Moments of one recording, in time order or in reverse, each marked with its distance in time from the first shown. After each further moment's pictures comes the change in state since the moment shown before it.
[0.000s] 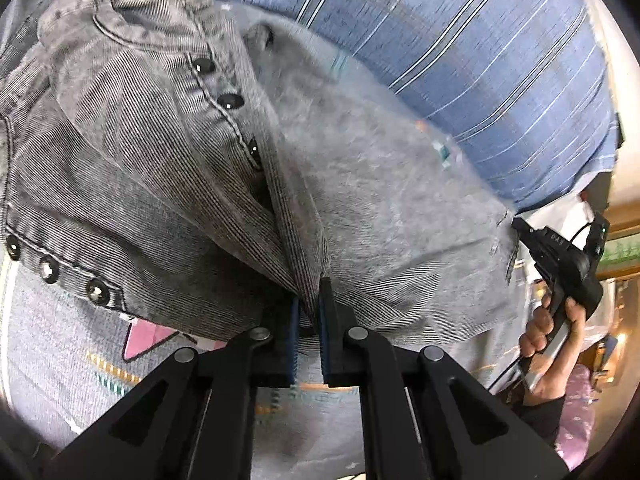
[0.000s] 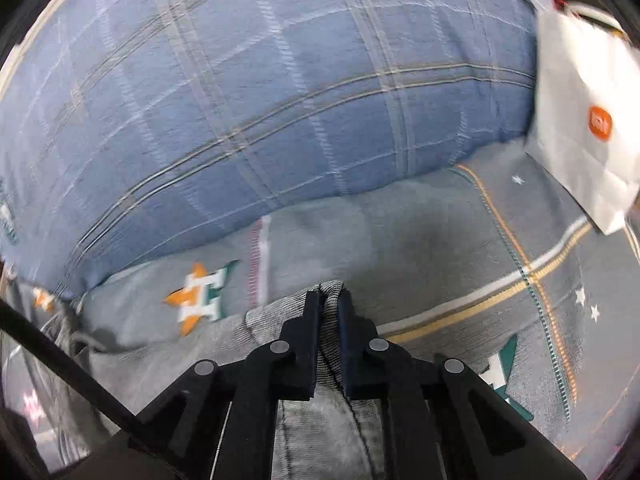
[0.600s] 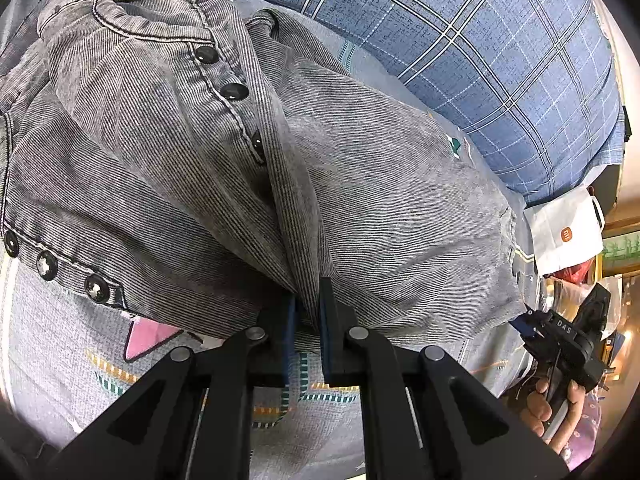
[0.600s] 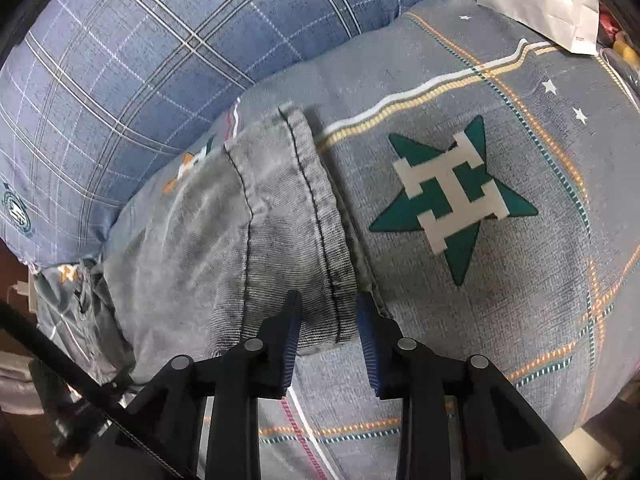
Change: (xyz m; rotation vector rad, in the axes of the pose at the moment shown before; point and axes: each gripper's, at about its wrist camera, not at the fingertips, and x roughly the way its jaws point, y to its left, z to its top) left arm 0.000 0.005 0.001 0.008 0.003 0.015; right arm -0.034 -0.033 -0.086 0.181 0.232 0.065
